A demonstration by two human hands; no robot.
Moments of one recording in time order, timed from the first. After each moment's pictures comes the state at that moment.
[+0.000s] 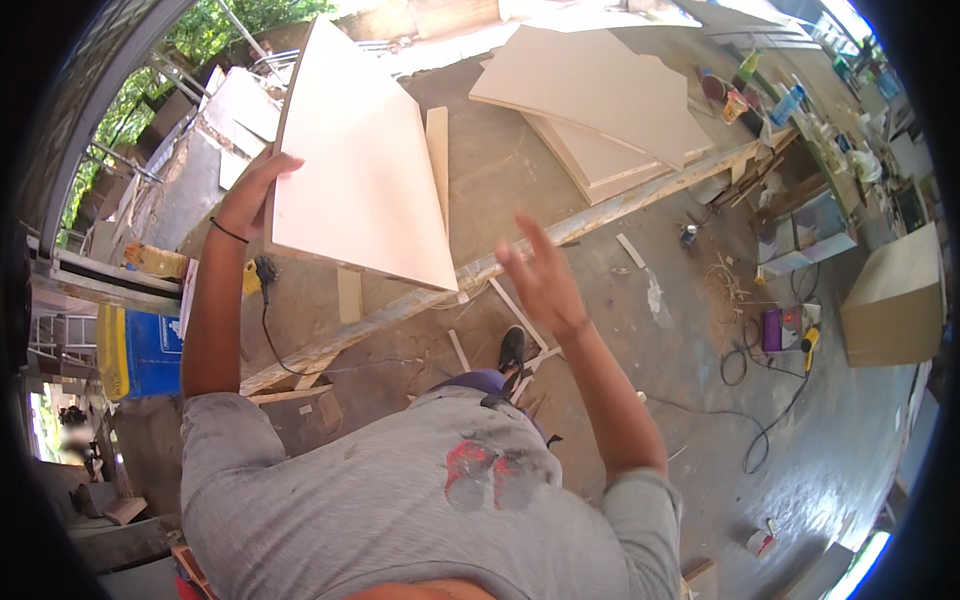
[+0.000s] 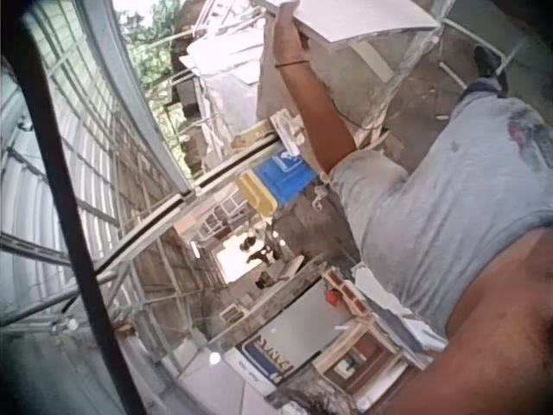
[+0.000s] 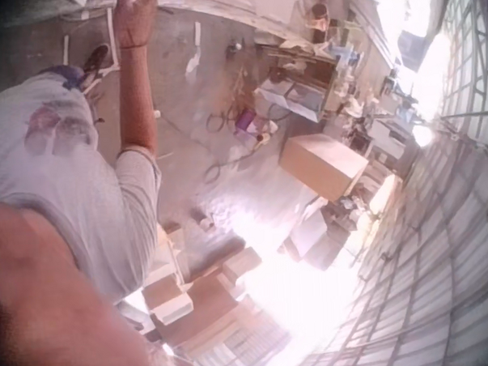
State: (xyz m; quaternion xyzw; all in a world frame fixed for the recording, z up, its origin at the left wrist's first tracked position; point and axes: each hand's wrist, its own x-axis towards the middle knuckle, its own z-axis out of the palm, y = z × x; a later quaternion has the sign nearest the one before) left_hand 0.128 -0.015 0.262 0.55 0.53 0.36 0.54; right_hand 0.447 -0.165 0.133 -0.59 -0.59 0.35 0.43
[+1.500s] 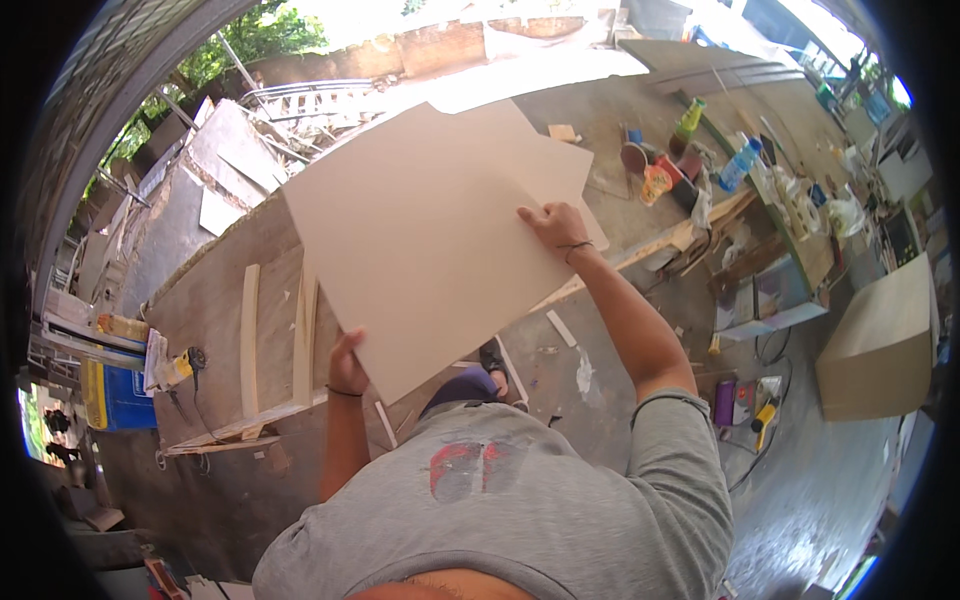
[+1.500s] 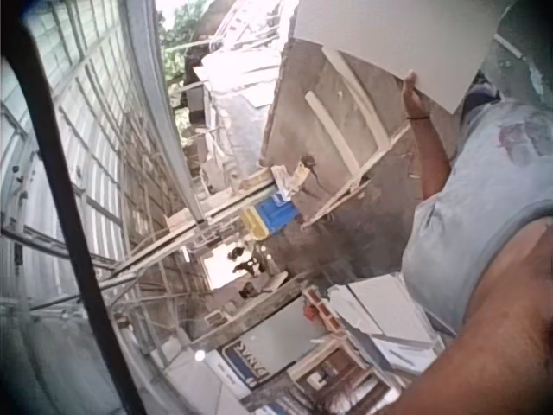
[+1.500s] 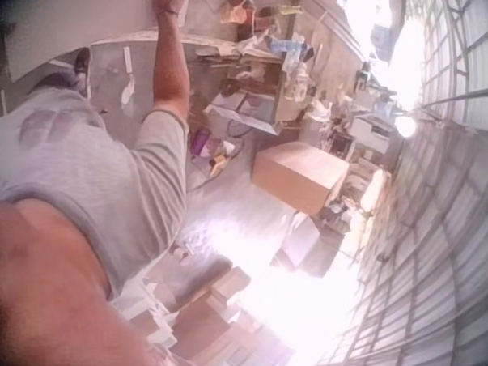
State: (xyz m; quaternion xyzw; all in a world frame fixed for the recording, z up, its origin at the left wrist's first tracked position) left_hand 0.448 -0.035 0.065 0.24 0.31 0.56 0.73; right_hand 0.834 0.113 0.083 -0.70 -0.62 0.23 0.27
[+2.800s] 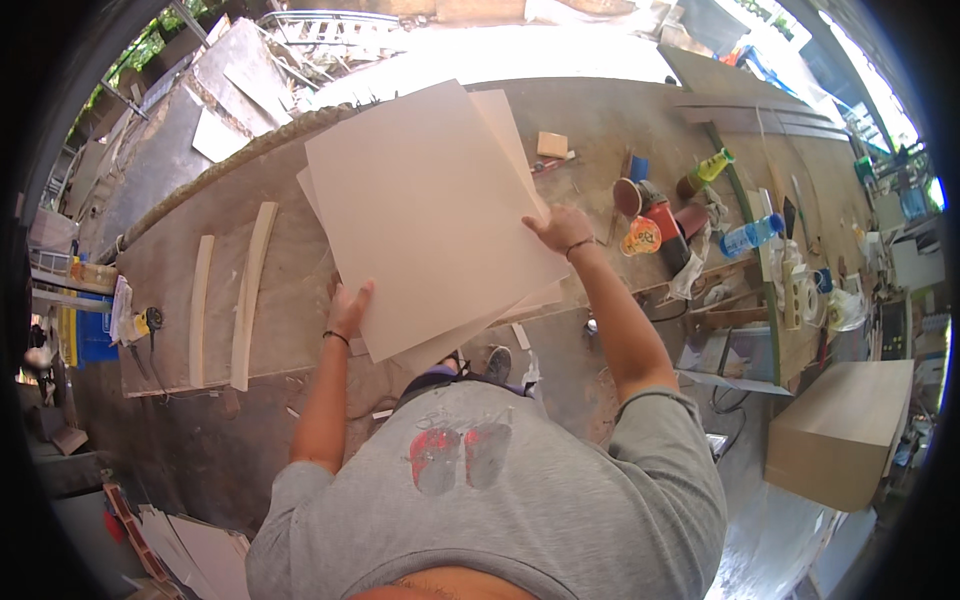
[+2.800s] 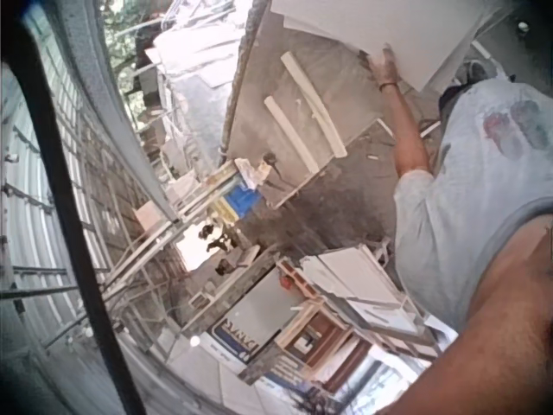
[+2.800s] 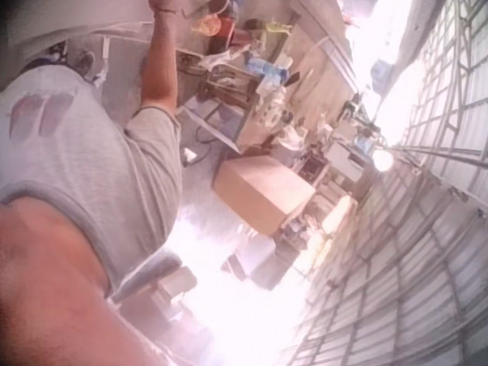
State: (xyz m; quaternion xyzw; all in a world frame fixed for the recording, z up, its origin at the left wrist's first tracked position) left_hand 0.542 0.087 -0.053 0.53 0.72 0.30 0.34; right_hand 0.958 0.232 0.028 -0.66 -0.74 0.15 0.00
